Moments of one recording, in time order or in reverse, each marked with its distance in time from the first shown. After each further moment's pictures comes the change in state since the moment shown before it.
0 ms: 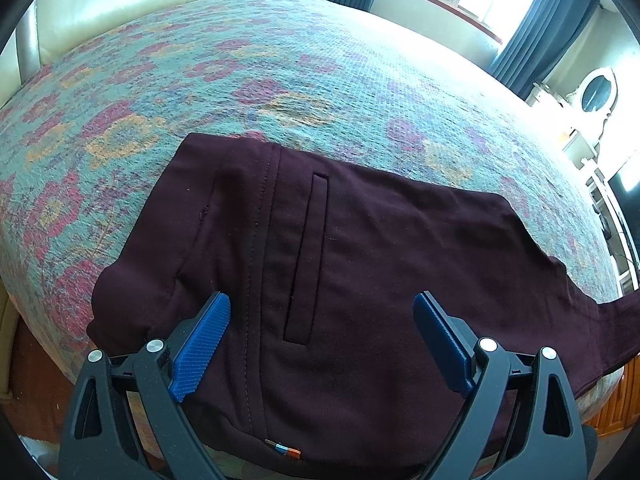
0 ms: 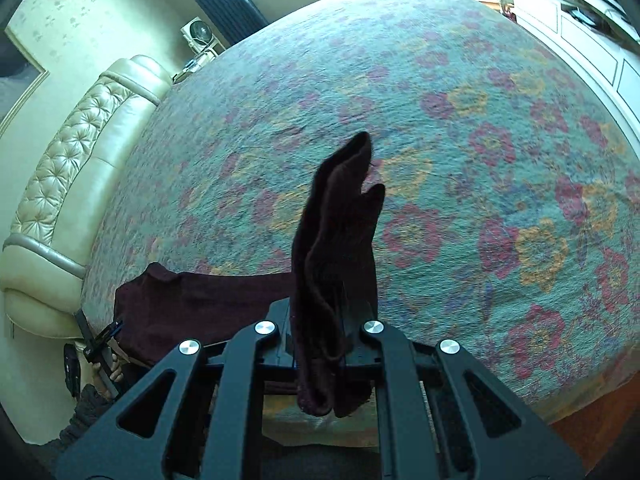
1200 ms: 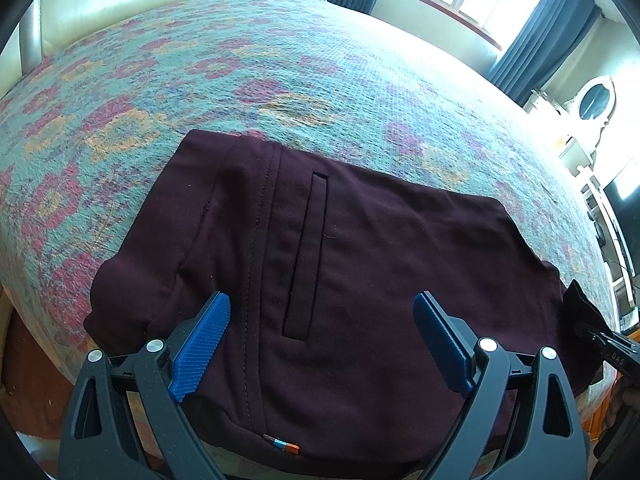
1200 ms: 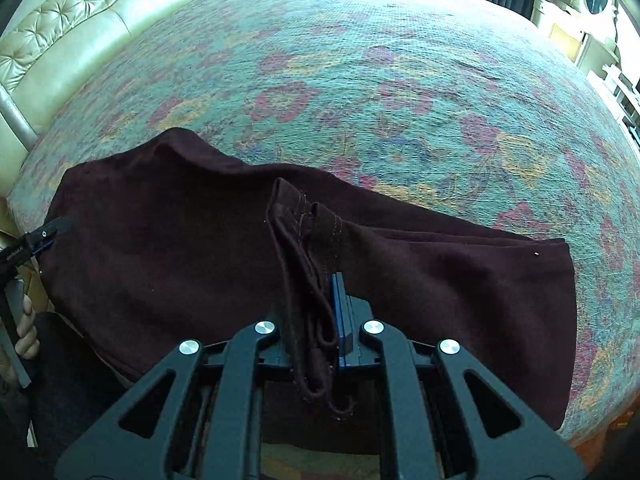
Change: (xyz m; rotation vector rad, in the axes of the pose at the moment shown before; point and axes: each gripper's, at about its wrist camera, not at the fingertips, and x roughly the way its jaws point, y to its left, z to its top) left arm -0.003 0.003 -0.002 -0.021 -0.005 -0.024; right arm 0.216 0.241 -0.119 -0.370 0.100 -0.243
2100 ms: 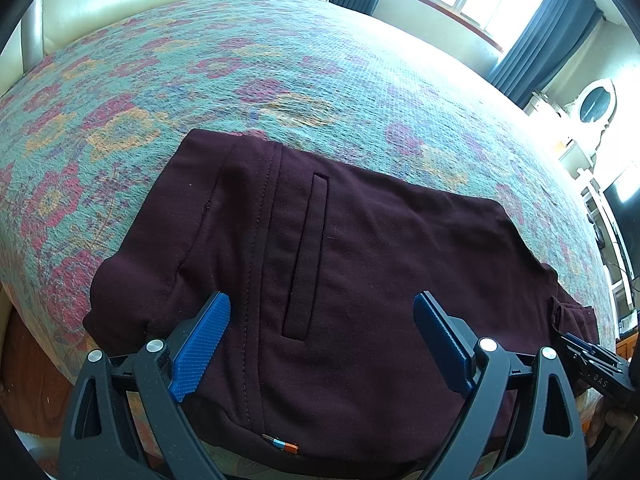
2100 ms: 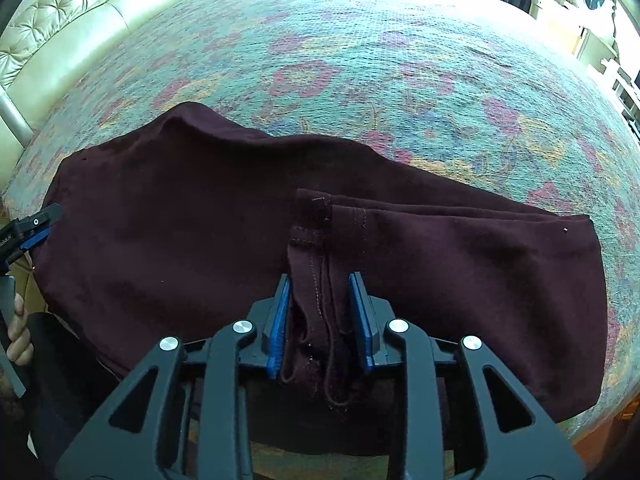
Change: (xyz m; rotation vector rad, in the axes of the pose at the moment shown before) left arm 0.000 0.001 0.001 -0.001 0.000 -0.002; right arm 0.014 0.027 -0.013 0.029 0.009 0.033
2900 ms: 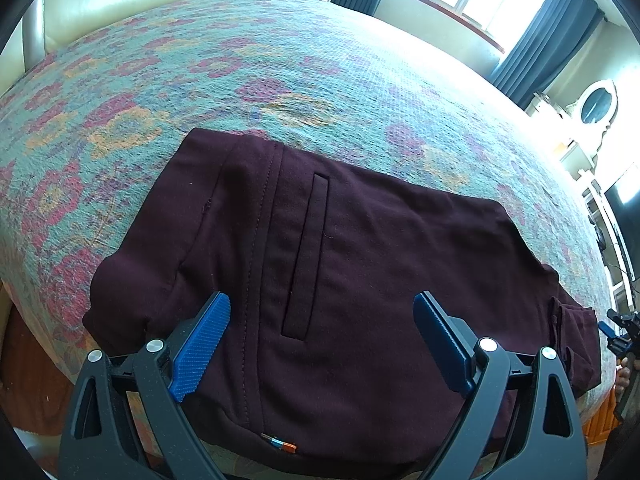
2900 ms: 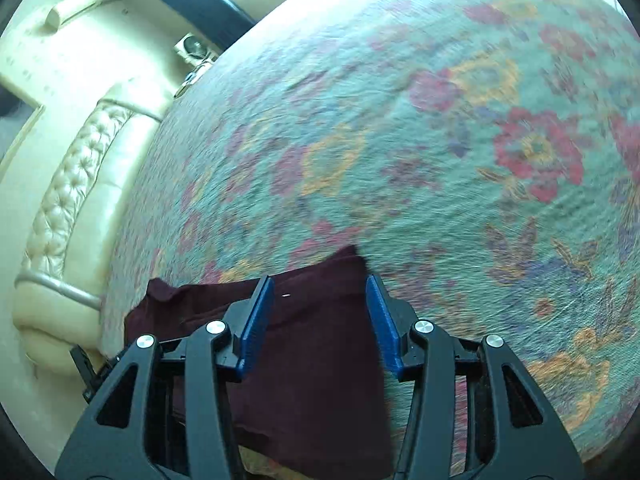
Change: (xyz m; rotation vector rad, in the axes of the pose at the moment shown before) left arm 0.000 -0.001 -0.001 -0.005 -0.002 0.008; right arm -0.044 -0.305 -0.016 0.586 -0.107 0.391
